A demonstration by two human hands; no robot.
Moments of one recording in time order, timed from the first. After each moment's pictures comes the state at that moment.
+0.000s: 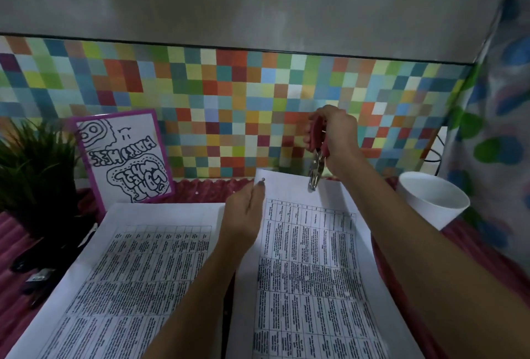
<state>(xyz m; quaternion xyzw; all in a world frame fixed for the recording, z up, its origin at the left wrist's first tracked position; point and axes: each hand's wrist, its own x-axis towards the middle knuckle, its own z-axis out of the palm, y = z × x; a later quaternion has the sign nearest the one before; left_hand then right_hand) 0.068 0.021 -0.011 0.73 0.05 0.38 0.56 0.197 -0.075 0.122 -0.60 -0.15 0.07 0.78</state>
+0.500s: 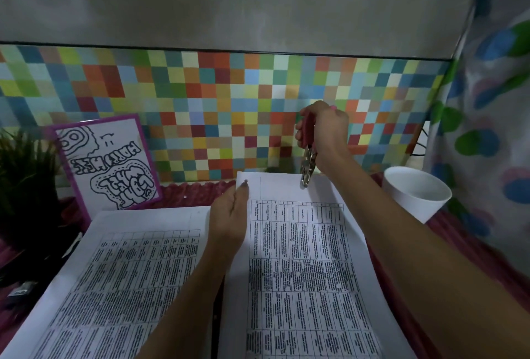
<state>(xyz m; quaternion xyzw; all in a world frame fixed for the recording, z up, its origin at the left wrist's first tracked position) 0.066 0.015 -0.011 0.71 0.07 0.38 0.58 0.201 -0.080 0.122 -0.59 -0.14 0.03 0.79</state>
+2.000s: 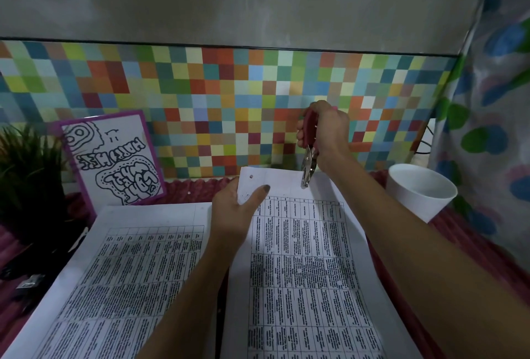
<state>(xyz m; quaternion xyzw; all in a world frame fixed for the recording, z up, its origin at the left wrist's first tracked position) 0.067 0.022 -0.008 0.71 0.09 0.36 0.60 0.197 -0.079 0.116 -0.56 -0.16 0.05 0.81</state>
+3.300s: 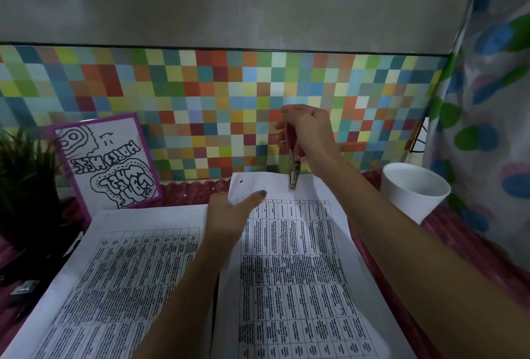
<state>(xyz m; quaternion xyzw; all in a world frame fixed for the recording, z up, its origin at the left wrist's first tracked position) 0.065 0.018 0.002 0.67 0.22 0.26 0.66 0.178 -0.078 0.124 -0.63 -0.22 0.08 0.74</state>
